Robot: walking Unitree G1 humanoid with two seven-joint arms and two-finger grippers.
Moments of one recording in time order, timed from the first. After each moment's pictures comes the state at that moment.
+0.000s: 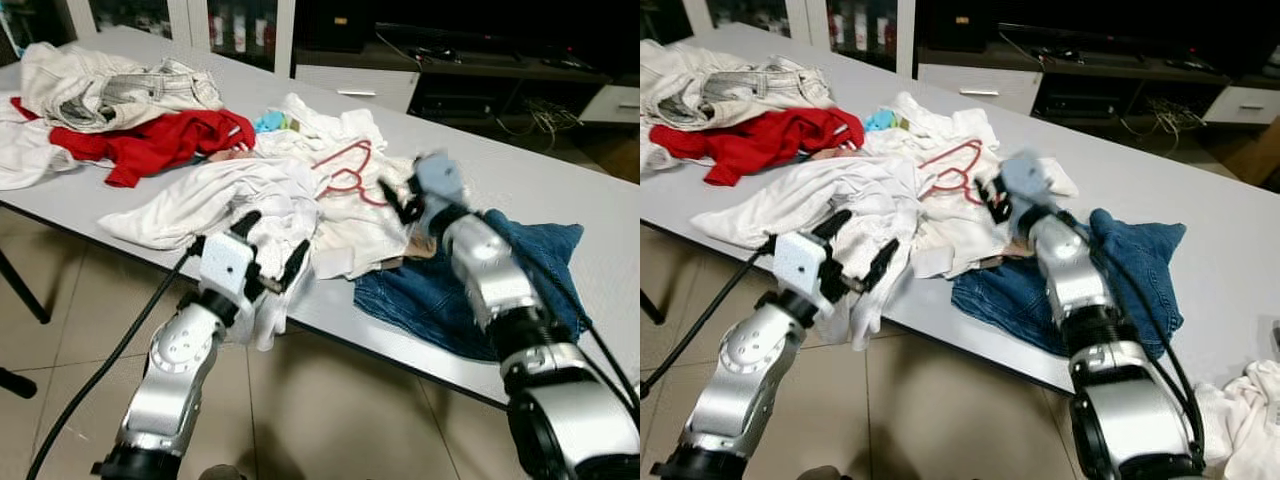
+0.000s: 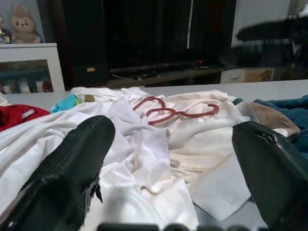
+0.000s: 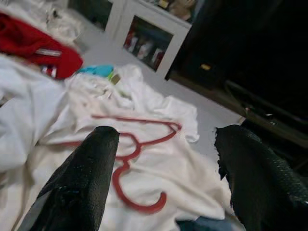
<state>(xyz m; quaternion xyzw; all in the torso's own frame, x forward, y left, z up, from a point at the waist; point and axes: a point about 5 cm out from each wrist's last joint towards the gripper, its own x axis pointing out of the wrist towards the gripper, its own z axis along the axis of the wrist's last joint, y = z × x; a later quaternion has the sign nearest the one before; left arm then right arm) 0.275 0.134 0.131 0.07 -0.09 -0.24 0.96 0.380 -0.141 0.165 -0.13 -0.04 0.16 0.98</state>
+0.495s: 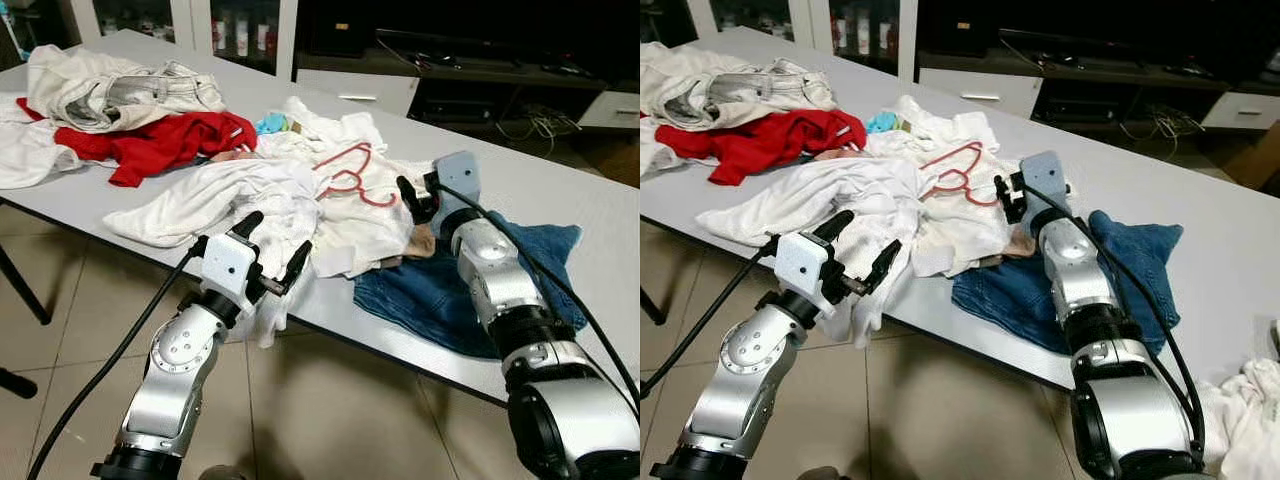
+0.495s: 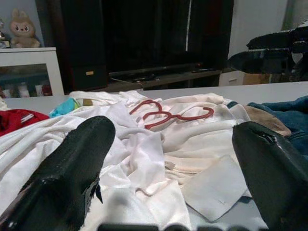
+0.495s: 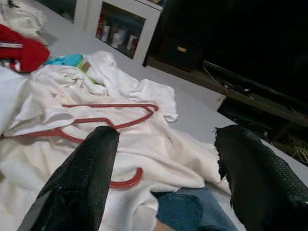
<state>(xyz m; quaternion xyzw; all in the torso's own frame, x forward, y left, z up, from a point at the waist) 0.274 0.132 0.133 0.07 -0.09 -0.24 0.96 0.383 -0.156 0.154 -0.10 -0.01 0.10 0.99</state>
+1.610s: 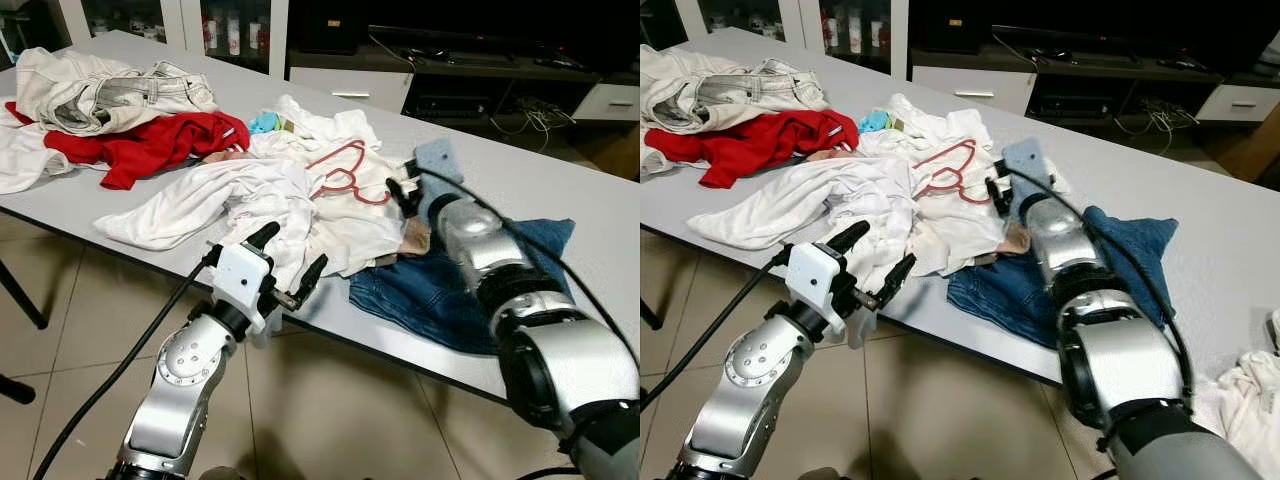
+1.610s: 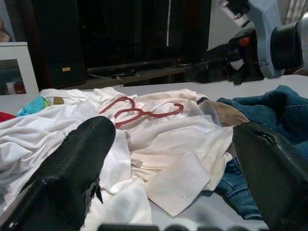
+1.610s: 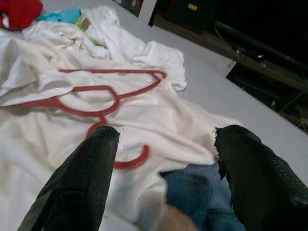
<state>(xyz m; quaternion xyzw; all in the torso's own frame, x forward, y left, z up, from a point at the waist) 0.260 0.118 0.133 0.07 -0.07 -0.27 0.96 0.402 -0.133 0.154 -0.12 0.09 0.12 0.98</state>
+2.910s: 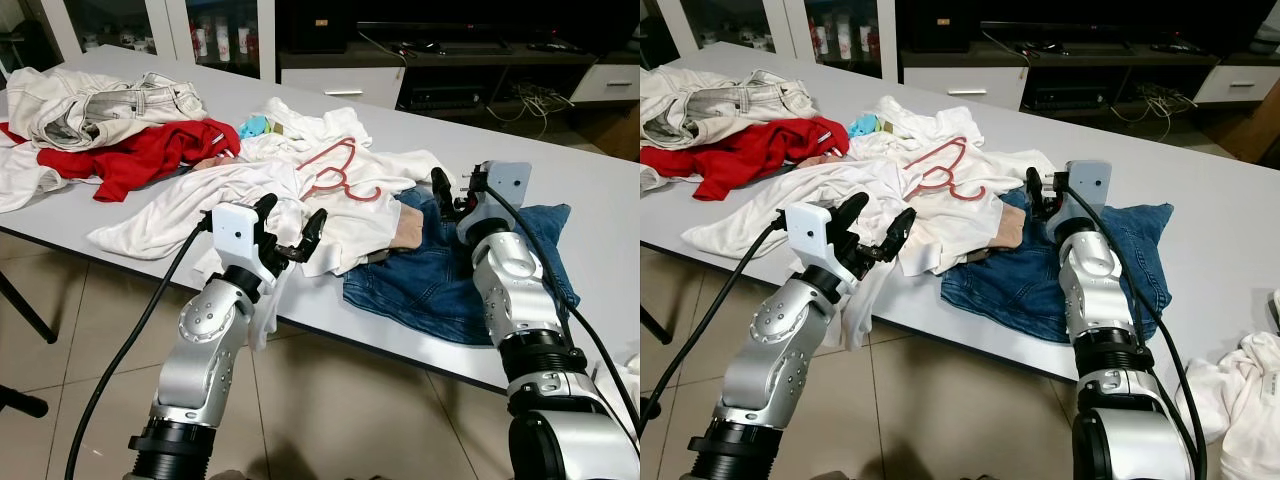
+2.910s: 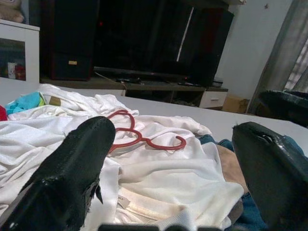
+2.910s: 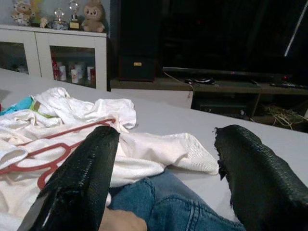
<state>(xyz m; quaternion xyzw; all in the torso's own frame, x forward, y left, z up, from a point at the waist) 0.294 0.107 0.150 -0.07 -0.08 -0.23 0.97 0.365 -0.183 0.155 0.01 -0.05 0.03 1.00</state>
